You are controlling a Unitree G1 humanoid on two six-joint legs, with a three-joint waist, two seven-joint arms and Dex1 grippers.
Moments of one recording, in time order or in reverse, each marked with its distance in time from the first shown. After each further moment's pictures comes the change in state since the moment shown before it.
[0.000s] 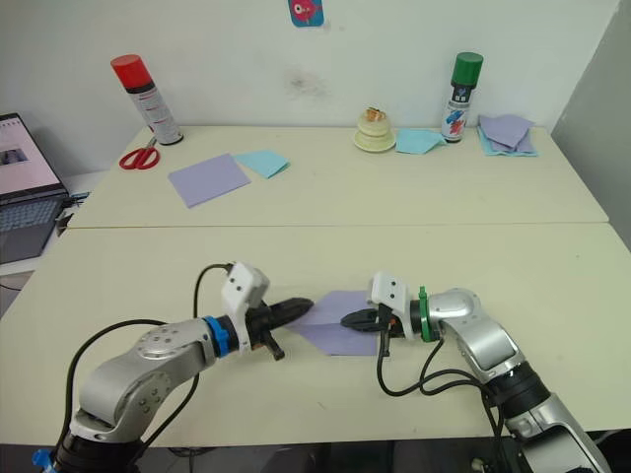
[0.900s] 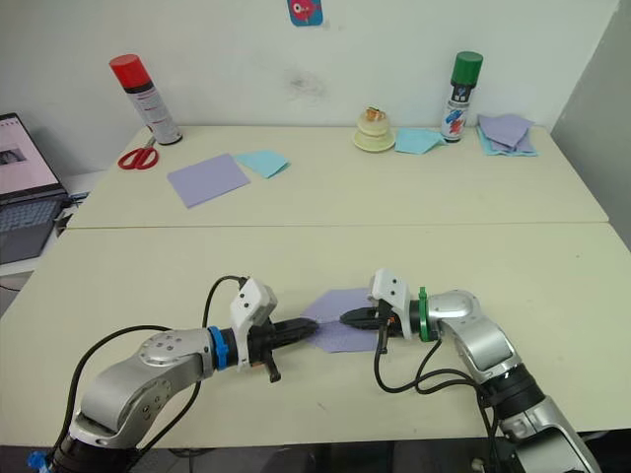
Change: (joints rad) left arm 0.037 0.029 -0.007 0.008 0.026 -0.022 -0.122; right arm 0.001 0.051 -0.040 0.020 0.007 0.024 -0.005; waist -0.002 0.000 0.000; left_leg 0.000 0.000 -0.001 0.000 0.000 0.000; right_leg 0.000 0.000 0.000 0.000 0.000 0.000
